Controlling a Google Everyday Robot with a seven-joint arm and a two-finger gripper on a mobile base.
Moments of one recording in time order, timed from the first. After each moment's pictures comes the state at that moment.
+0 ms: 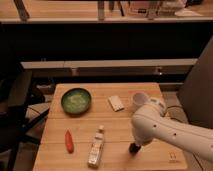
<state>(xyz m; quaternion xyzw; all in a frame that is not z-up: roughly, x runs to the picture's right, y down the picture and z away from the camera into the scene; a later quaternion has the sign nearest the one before) 0.154 0.240 0.669 -0.32 -0.02 -0.10 0.94</state>
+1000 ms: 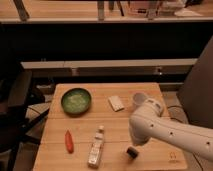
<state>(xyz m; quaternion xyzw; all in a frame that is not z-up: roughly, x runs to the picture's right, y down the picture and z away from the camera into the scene) 0.145 0.245 0.683 -0.32 -0.04 -0.11 0.94</state>
